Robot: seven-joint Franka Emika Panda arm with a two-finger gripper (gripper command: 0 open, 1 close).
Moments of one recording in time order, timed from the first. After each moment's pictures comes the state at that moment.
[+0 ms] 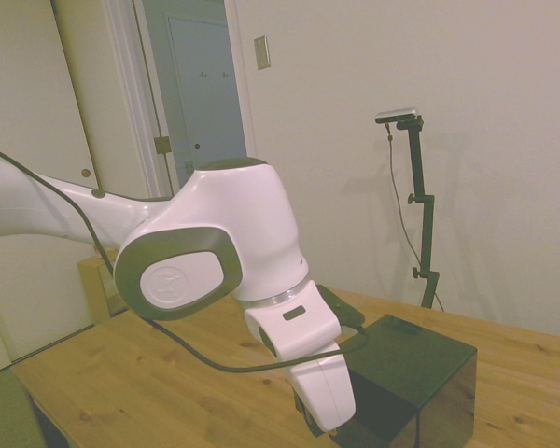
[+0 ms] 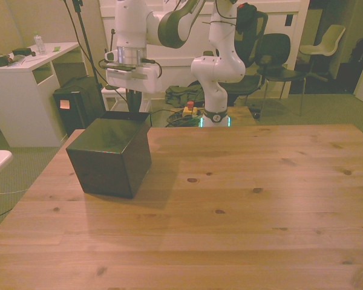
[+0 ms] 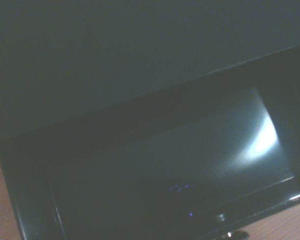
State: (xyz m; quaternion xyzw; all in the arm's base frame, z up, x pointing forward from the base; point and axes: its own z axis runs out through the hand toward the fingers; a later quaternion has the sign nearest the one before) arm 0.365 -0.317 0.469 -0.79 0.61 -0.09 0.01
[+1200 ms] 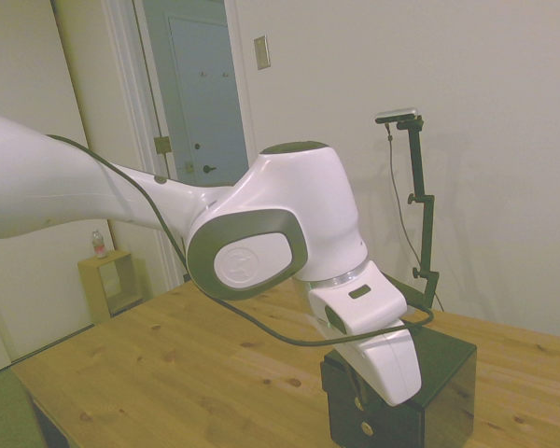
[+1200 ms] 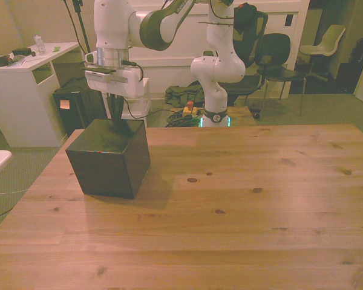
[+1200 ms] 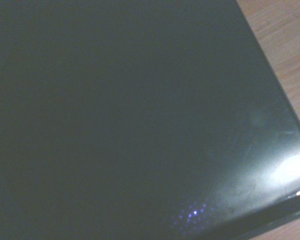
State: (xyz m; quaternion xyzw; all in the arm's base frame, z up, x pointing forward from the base) arm 0.412 -0.356 0.479 -0.78 0.61 -0.11 0.01
